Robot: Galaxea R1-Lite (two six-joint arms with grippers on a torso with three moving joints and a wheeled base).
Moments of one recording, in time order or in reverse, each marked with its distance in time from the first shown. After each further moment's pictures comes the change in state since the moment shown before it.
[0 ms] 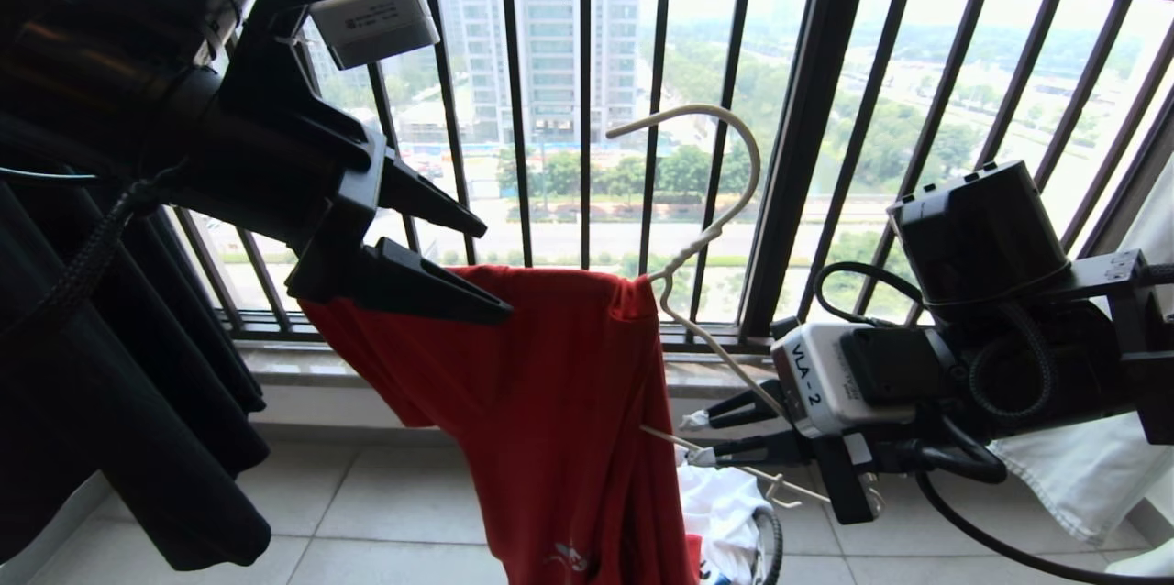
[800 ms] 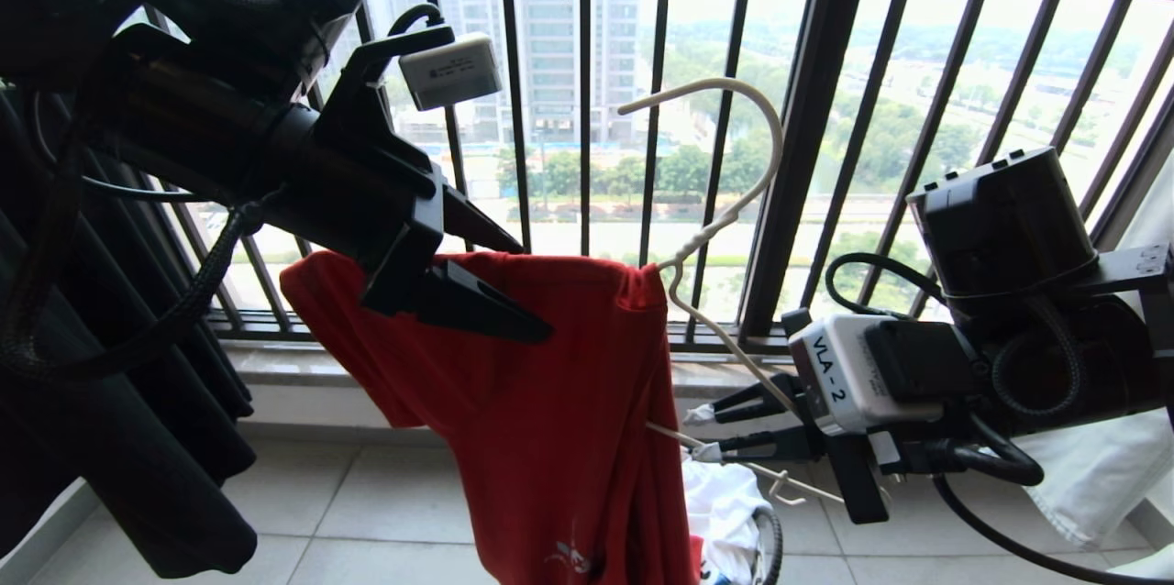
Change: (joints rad) left arm -0.040 0.079 -0.023 -0.013 -0.002 -0.007; right arm 0.002 -0.024 -0.001 -0.002 0.010 0.001
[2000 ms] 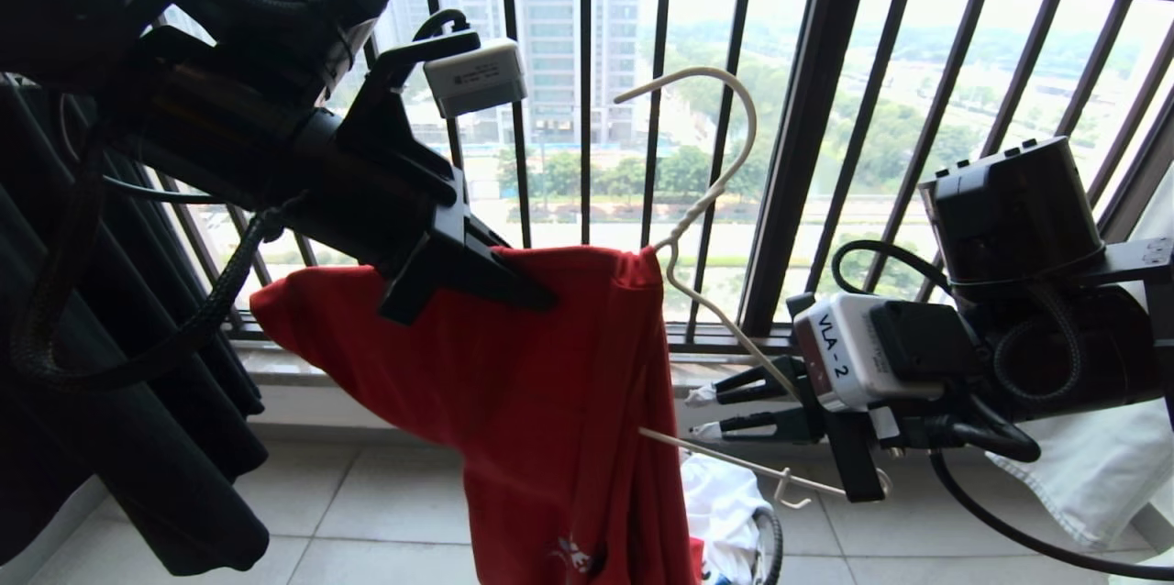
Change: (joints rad) left arm -0.027 0.018 -0.018 0.002 -0.002 -0.004; right arm -0.005 -0.003 -0.002 -0.037 0.006 0.007
